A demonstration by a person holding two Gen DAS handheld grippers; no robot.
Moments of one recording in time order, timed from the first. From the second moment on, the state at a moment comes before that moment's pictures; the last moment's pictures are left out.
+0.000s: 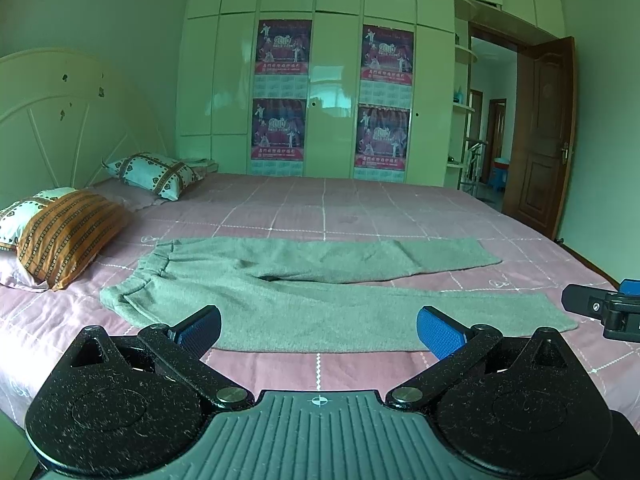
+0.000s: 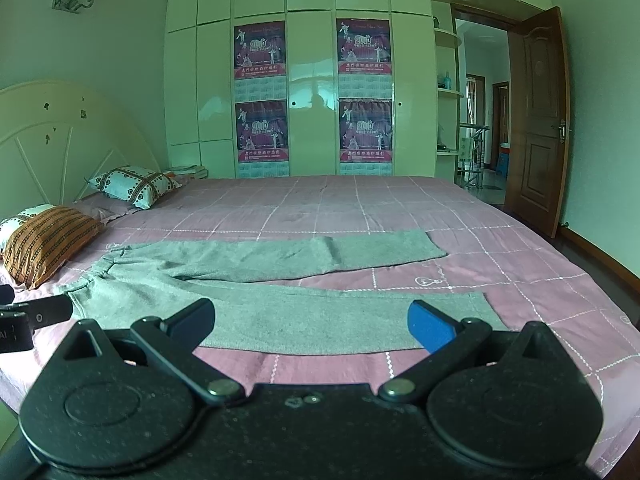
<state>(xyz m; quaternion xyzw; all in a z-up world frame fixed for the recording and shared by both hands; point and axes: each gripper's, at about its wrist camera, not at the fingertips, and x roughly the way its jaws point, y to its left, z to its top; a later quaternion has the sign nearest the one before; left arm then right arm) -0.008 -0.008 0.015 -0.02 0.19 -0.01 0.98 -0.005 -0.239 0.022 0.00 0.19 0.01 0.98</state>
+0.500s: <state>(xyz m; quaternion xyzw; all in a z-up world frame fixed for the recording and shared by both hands) -0.008 -0.010 0.016 -0.02 0.19 -0.01 0.98 -0.007 -0.238 0.023 0.00 0.18 0.01 0.98</state>
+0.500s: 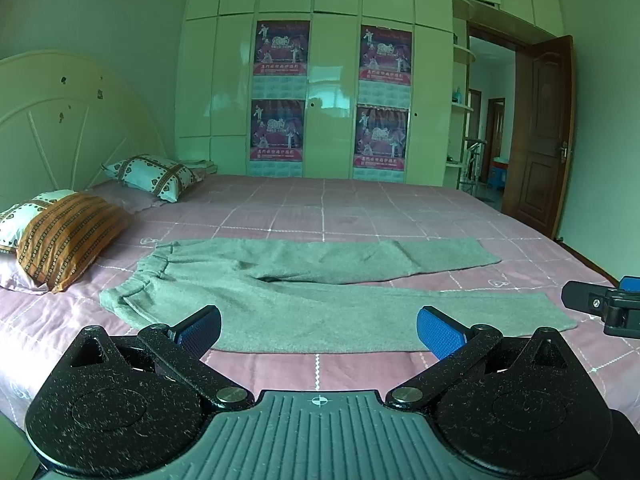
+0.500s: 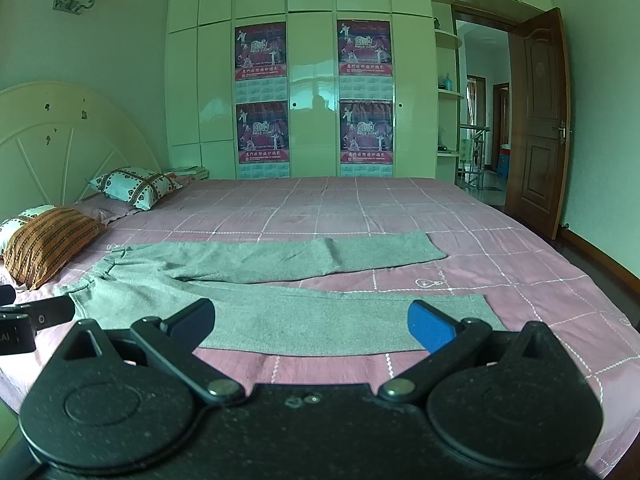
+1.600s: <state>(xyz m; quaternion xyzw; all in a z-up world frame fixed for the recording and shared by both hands) -0.007 -0.009 0.014 -0.02 0.20 0.00 0.98 -0.006 -0.241 0.023 0.00 0.18 0.01 0.98</state>
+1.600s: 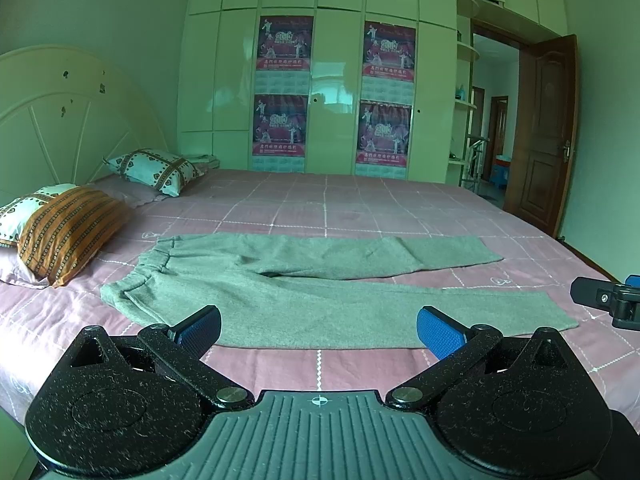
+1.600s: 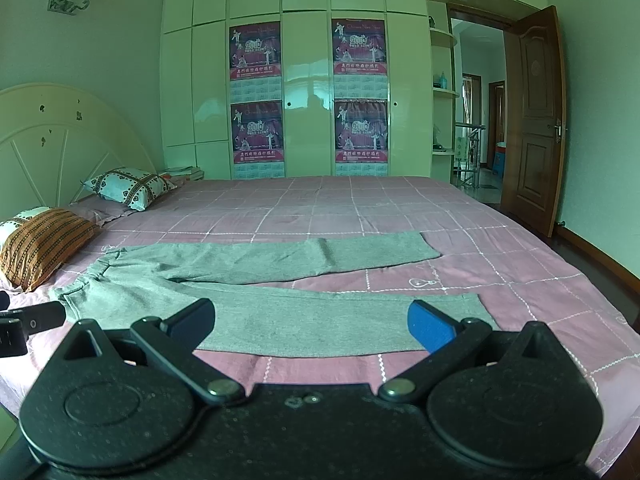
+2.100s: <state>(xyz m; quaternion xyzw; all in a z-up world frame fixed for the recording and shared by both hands) 0.023 0.017 0.010 -0.05 0.22 0.04 0.97 0.012 -0.244 0.023 0.00 0.17 0.05 0.98</state>
